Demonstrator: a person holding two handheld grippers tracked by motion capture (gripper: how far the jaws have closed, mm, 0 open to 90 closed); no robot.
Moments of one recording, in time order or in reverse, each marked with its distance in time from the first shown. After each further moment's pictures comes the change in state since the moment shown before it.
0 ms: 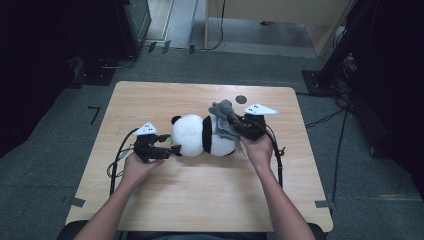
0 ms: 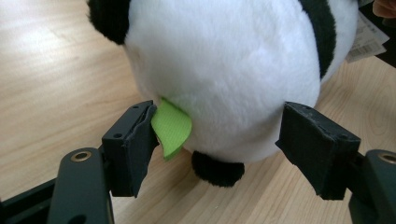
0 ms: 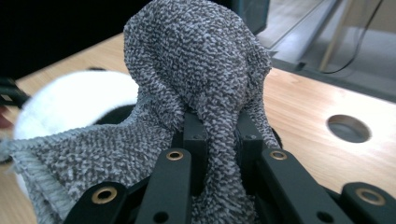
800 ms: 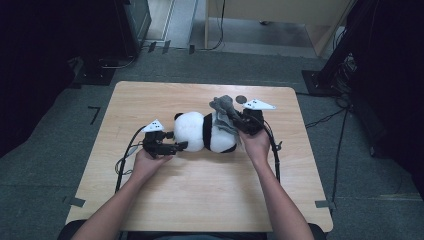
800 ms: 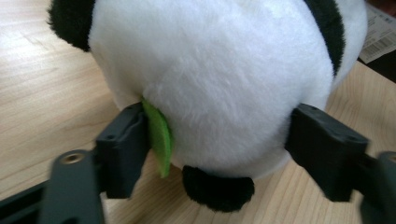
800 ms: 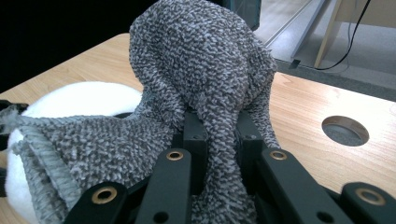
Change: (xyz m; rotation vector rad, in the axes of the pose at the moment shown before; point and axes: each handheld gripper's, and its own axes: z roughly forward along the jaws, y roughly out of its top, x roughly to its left) left arm 0.011 0.001 0.033 -0.028 -0.035 0.012; right arm -0.011 0.003 0.018 -0.006 -0.037 0.025
